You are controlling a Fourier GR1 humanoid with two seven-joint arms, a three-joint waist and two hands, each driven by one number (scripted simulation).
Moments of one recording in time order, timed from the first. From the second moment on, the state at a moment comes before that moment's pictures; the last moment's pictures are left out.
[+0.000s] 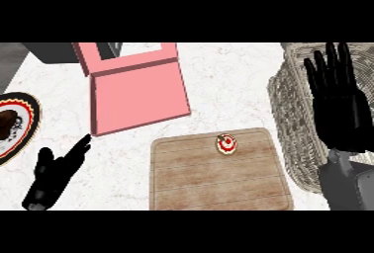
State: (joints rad) left arm 0.04 0.55 -0.30 -1.38 0.36 0.06 0.17; right arm -0.29 -0.22 0.01 -1.71 -0.44 -0.23 0.00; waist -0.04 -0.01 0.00
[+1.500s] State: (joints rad) left arm -0.16 0.51 -0.24 -1.55 0.24 0.10 -0.05; right arm -0.45 -0.23 0.46 -1.51 0.84 -0.28 0.85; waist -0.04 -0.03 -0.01
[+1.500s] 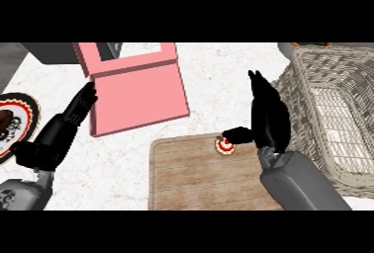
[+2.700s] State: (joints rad) left arm -0.16 0.48 -0.23 -1.57 0.22 0.07 -0.05; right arm -0.42 -0.16 0.44 -2.07 0.71 0.28 1.22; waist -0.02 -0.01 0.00
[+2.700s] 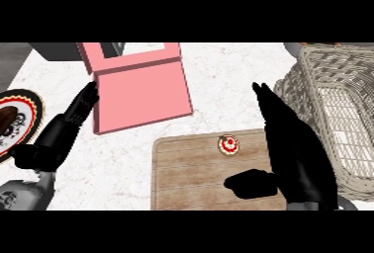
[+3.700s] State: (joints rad) left arm -0.17 0.40 -0.15 -1.55 0.14 -0.01 -0.03; right arm -0.18 -0.03 0.41 -1.89 1.02 0.15 1.00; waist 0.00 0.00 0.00
